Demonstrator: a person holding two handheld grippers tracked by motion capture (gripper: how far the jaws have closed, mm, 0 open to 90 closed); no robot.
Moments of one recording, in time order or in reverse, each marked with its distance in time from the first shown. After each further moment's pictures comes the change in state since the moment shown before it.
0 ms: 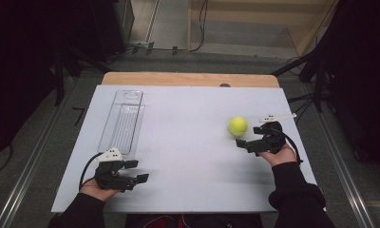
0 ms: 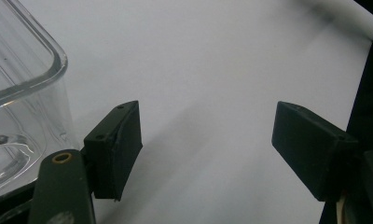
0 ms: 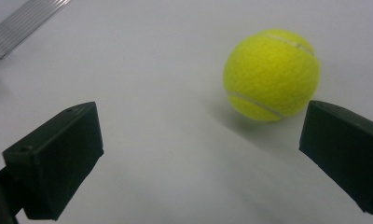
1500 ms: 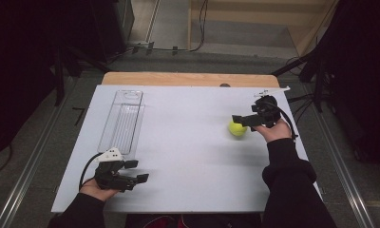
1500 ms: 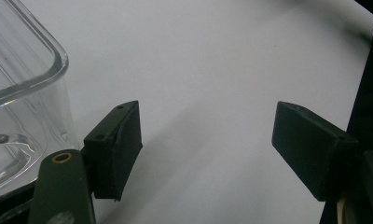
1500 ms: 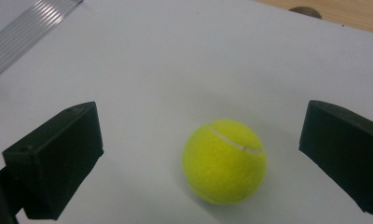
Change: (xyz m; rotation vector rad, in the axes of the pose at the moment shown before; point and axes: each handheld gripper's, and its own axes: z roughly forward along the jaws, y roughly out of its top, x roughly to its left) left arm 0.000 0.000 0.000 -0.001 0.000 0.000; right arm -0.016 0.068 0.012 0.006 -0.080 -0.003
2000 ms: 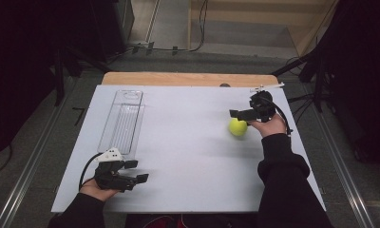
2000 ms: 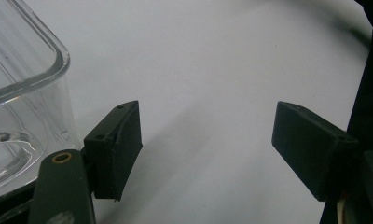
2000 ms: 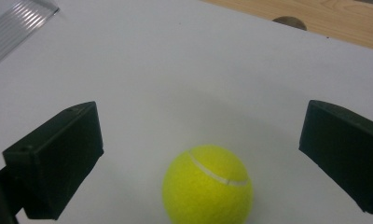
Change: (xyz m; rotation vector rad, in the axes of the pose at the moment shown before) left arm 0.000 -0.001 0.000 -0.001 -0.001 -0.003; right arm -0.007 0.011 0.019 -0.013 -0.049 0.013
